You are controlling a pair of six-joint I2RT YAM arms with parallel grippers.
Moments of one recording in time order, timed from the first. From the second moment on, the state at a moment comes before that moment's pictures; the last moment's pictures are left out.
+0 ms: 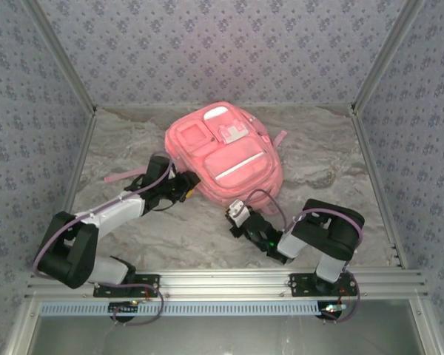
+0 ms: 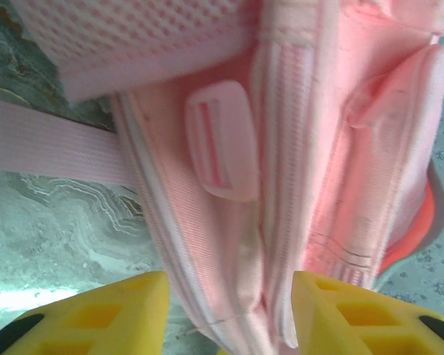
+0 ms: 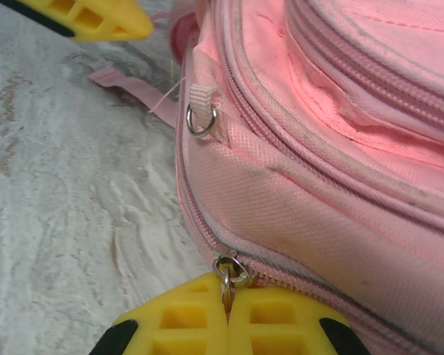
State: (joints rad) left arm -0.47 1.36 0.68 -0.04 0.34 -1.19; right arm 1.05 1.73 0.29 1.10 0.35 -0.04
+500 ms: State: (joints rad) left arm -0.52 1.45 0.68 -0.03 0.39 -1.25; right arm 1.09 1.79 0.40 1.04 0.34 -0.04
